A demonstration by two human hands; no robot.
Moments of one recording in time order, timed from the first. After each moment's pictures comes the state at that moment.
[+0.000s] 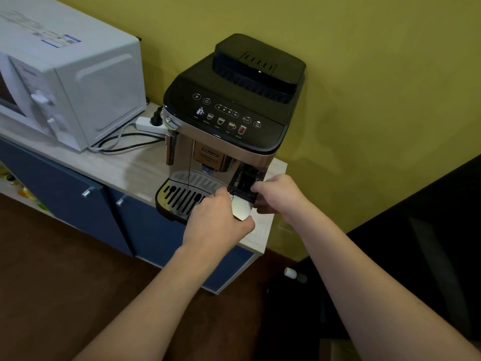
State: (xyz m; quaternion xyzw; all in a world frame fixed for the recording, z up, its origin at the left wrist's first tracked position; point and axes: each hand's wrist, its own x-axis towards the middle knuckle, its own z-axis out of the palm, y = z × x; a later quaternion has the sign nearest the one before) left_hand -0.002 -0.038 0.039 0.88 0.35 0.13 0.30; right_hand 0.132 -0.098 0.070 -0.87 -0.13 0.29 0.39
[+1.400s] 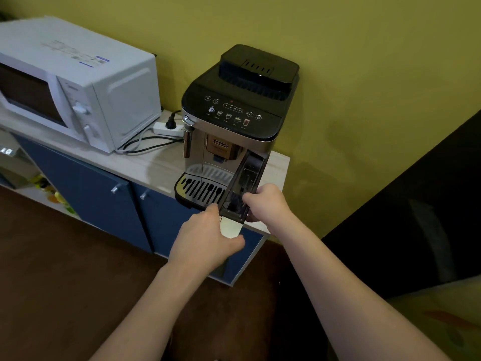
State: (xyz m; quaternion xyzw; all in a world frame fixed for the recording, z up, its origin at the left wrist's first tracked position) left_hand -0.102 -0.070 0.054 0.88 0.34 0.08 0.33; right_hand 0.043 -0.123 0.063 -0.86 -0.15 0.27 0.40
